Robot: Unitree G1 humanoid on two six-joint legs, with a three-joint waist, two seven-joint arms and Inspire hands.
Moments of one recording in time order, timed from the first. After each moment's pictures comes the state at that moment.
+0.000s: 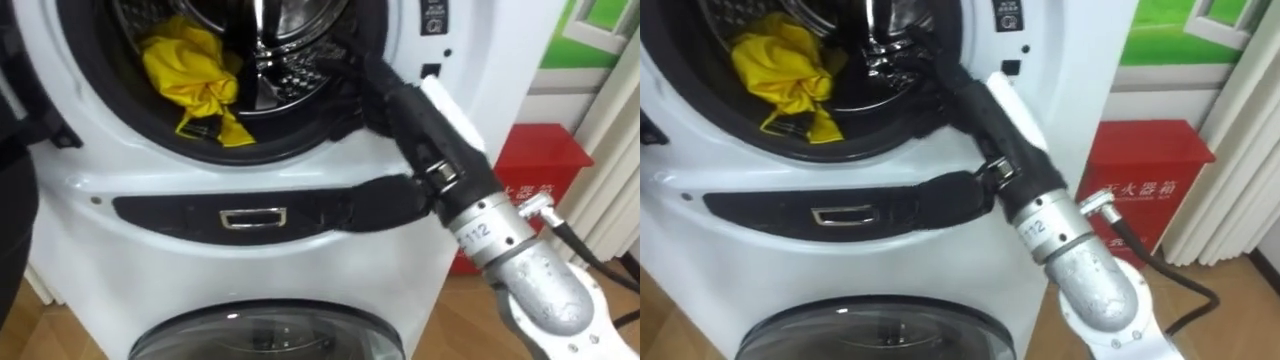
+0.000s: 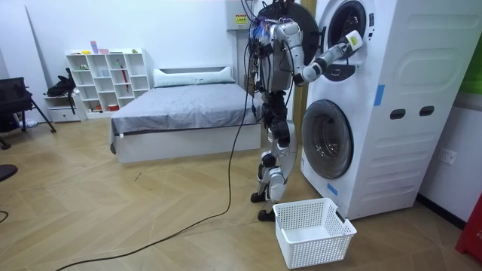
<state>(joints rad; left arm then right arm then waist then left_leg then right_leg) 0.18 0.22 -0.04 1.11 0.27 0.10 0.28 -0.24 -0.32 0.28 -0.41 0.04 0.13 0.15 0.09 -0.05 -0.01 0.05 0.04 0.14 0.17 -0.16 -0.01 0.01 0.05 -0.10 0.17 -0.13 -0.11</state>
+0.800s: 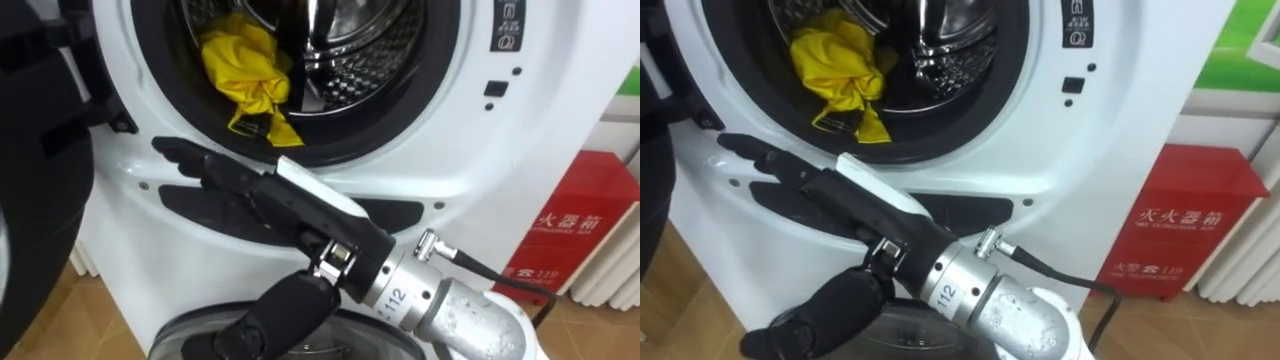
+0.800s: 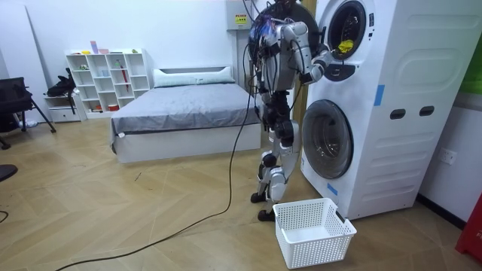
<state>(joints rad) 0.14 0.22 -0.08 1.12 0.27 0.07 0.25 -0.23 -0.25 0.45 -0.42 0.07 0.12 0.40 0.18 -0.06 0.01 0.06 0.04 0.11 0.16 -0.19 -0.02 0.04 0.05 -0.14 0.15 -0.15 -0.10</state>
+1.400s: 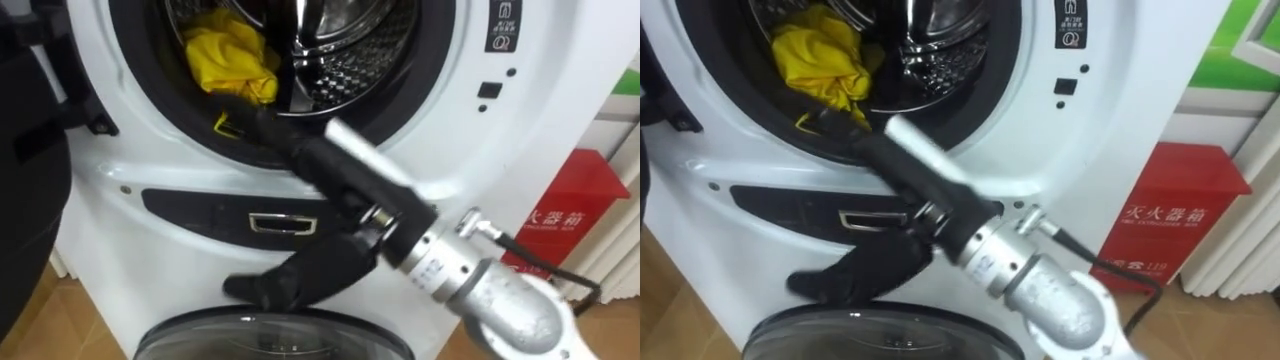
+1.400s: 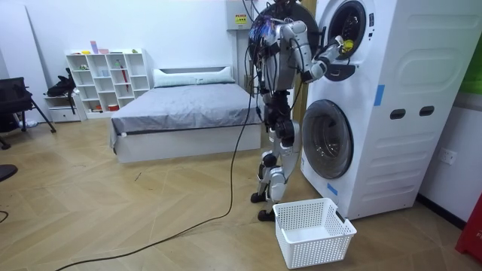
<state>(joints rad) 0.15 0.22 -0.07 1.12 0.27 0.06 0.25 -0.26 -0.29 0.30 -0.44 0.06 0.12 0.29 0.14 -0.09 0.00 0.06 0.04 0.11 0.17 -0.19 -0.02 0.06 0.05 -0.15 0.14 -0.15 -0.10</state>
